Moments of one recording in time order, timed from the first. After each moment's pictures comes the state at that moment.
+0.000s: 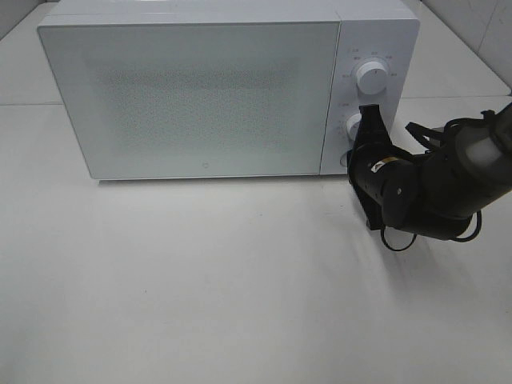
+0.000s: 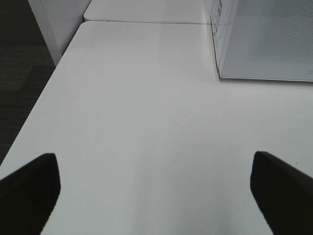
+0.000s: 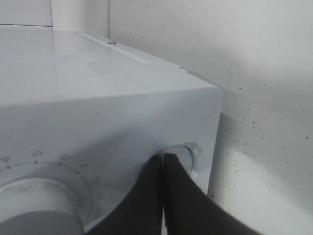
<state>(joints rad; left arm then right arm) 0.07 0.00 -0.52 0.01 1.07 0.01 0.45 2.10 -0.81 0.57 -0.87 1.27</state>
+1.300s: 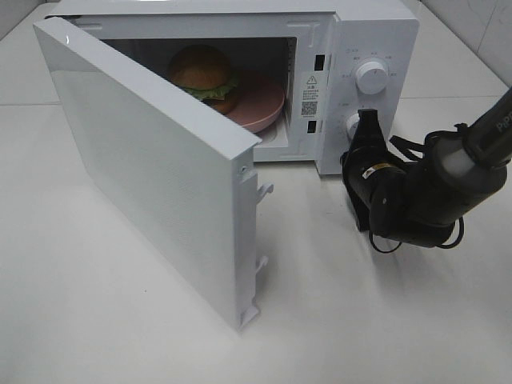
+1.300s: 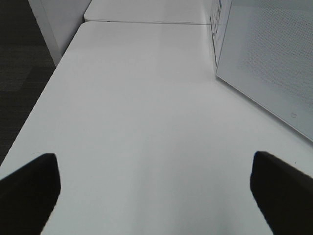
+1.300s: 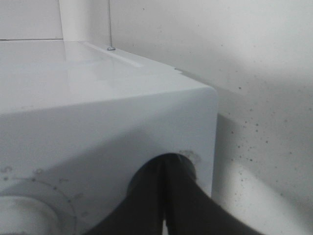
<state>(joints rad) 0.07 0.00 -0.52 0.01 1.07 0.01 0.45 2.18 -0.85 0.58 -0.96 1.35</state>
